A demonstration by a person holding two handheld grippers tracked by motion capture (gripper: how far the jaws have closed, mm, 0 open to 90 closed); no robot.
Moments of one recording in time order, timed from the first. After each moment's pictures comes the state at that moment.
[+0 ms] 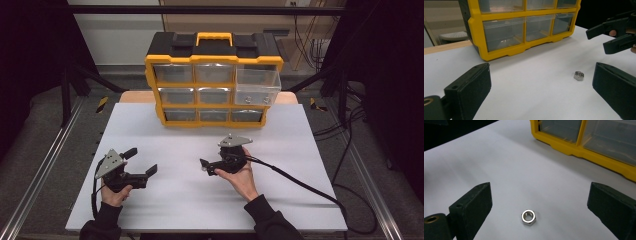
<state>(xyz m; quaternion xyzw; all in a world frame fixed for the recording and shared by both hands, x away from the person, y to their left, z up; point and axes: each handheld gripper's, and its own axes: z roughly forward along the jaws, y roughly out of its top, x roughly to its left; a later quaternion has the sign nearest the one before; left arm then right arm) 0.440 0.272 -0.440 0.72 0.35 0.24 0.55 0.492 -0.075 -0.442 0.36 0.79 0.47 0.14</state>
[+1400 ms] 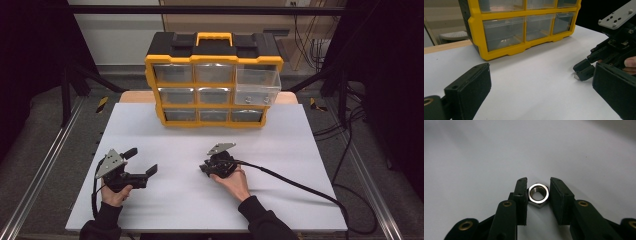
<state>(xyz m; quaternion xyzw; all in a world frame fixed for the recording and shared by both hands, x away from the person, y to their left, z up) 0.440 0.272 -0.441 0.72 0.35 0.24 0.55 0.507 -0.054 -0.490 0.33 0.85 0.40 0.08</state>
